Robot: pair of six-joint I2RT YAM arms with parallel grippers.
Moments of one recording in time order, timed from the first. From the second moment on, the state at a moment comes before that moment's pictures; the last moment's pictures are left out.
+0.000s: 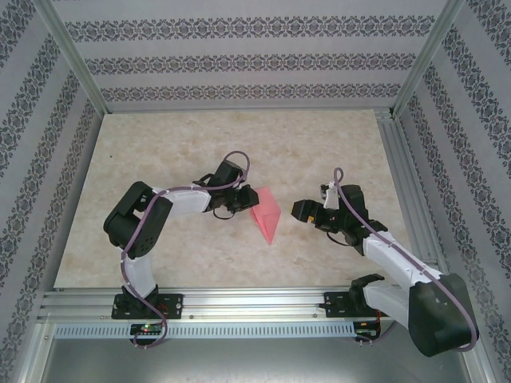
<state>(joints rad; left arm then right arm) -0.60 1.86 1.02 -0.02 0.41 -0.87 0.24 1.08 0.40 -0.04 -0.61 0.63</state>
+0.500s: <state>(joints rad) -0.59 1.59 0.90 0.05 0.58 -0.73 0.23 1.38 0.50 0.22 -0.92 0.50</state>
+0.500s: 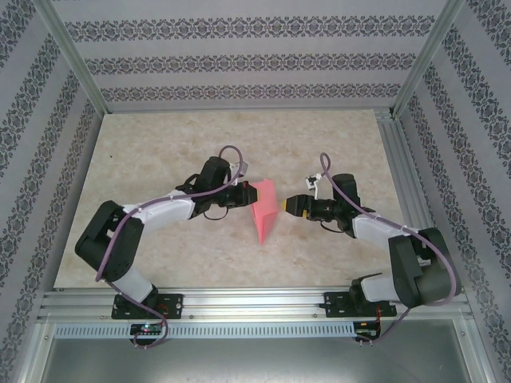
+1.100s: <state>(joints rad) -0.58 1.48 0.86 0.09 0.78 -0.61 0.26 1.45 0.55 0.40 -1.15 0.52</state>
